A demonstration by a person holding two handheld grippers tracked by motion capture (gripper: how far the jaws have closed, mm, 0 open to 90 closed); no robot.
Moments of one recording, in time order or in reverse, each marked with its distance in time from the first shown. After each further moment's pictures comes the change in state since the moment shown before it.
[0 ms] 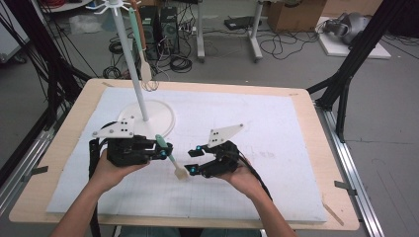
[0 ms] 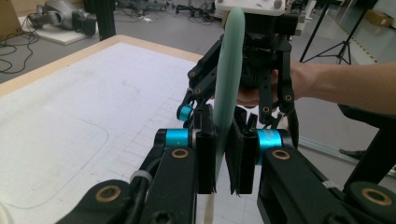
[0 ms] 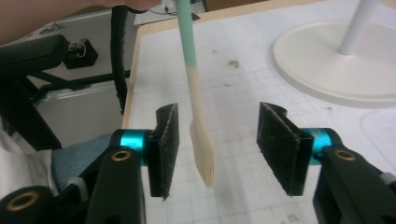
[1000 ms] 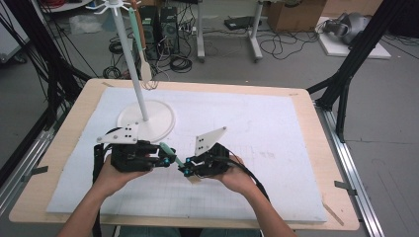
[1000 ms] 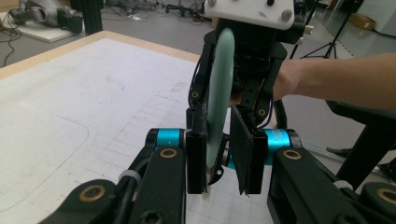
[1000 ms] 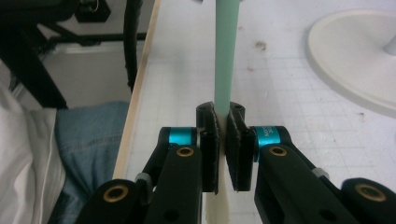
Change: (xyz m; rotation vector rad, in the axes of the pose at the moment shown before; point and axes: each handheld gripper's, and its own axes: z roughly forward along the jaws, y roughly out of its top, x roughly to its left) left arm -0.007 -0.012 0.012 -0.004 -0.041 -0.019; right arm 0.008 0.010 0.023 0.116 0.072 -0.142
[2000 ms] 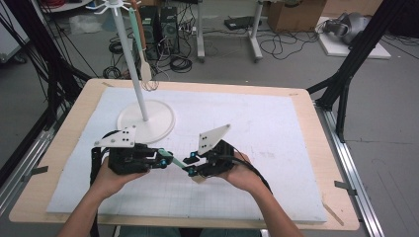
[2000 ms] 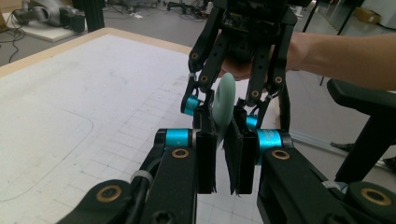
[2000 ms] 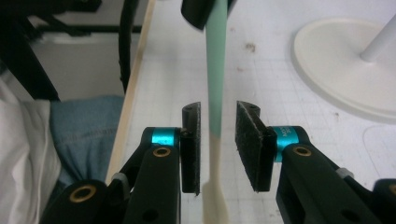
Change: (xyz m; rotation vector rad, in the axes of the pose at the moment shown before) left arm 0.000 -0.008 -0.007 0.016 0.003 0.025; right arm 0.002 0.008 -0.016 0.051 -0.039 -0.057
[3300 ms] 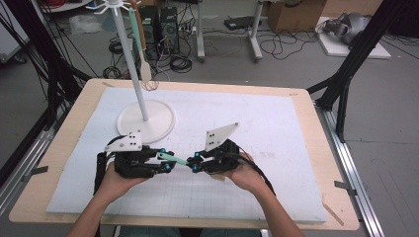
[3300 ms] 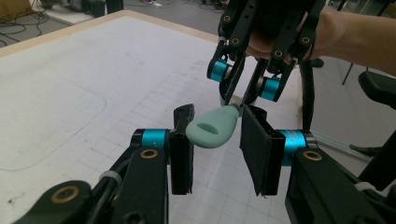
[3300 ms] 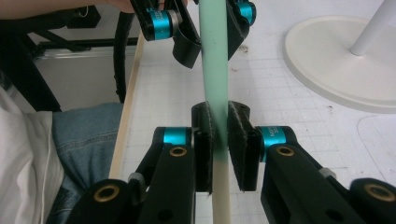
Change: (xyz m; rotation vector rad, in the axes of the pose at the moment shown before) left arm 0.001 -0.018 0.013 0.027 0.077 -0.046; right arm -0.004 -0.010 -0.010 -0.053 -0.003 0.059
